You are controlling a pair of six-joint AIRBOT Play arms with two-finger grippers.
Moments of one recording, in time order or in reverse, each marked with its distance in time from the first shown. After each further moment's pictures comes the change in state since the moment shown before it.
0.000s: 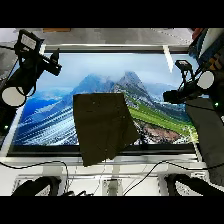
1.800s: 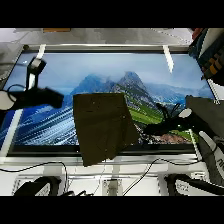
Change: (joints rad) left arm 0.193 0.070 -0.095 0.165 -0.929 -0.591; right arm -0.141 -0.119 -0.653 0.660 -0.203 -0.469
